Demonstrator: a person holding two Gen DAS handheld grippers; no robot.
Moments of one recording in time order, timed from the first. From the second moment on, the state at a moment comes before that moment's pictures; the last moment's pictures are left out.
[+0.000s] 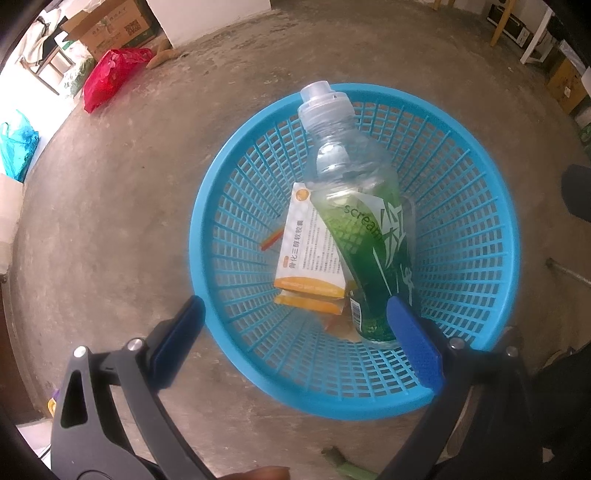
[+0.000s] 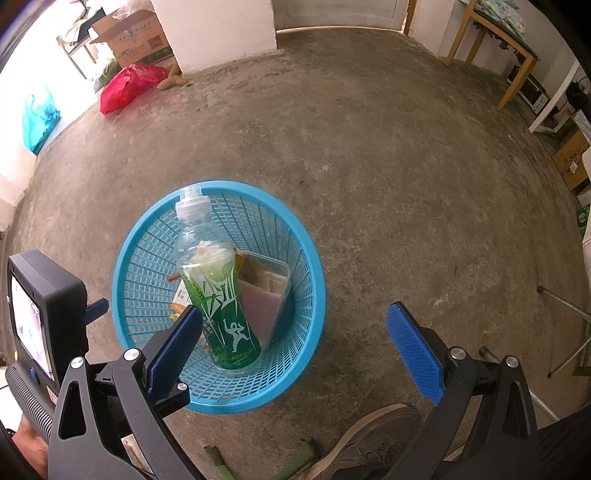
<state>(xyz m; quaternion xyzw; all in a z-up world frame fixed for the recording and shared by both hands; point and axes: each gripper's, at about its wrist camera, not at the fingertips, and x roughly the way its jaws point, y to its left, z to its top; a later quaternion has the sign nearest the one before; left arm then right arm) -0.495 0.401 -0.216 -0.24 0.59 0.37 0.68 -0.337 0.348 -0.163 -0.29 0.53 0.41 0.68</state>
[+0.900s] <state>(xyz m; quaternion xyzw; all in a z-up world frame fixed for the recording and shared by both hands) -0.496 0.402 -0.214 -0.25 0.58 0.37 0.68 -0.337 0.348 -0.162 -0.29 0.53 0.41 0.68</state>
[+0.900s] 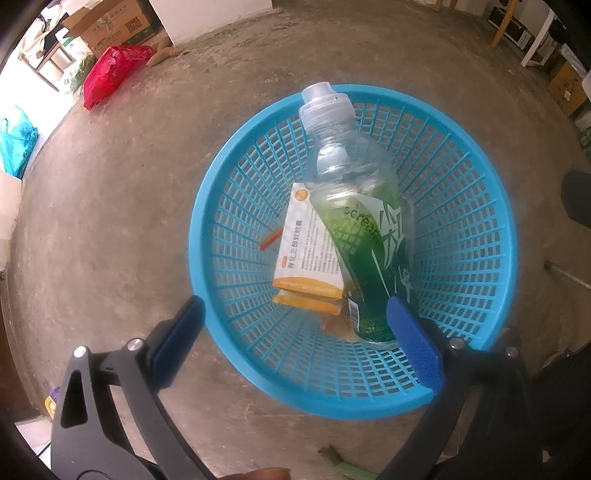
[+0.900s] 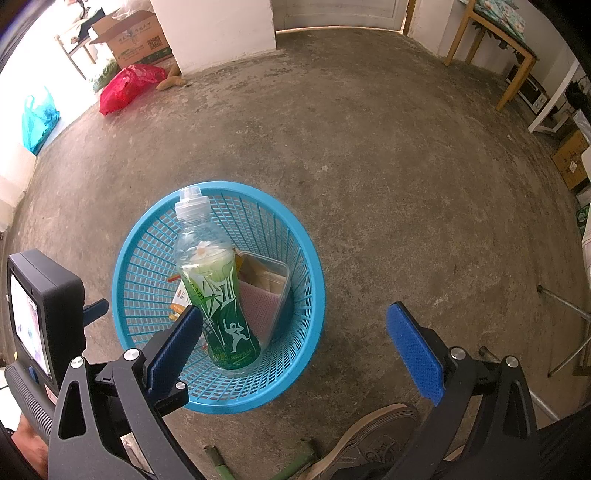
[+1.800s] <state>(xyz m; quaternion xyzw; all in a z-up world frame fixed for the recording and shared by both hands) -0.493 0.402 -0.212 -0.26 0.57 0.36 0.69 -0.337 0.348 -0.162 -0.29 0.53 0.41 0.68</state>
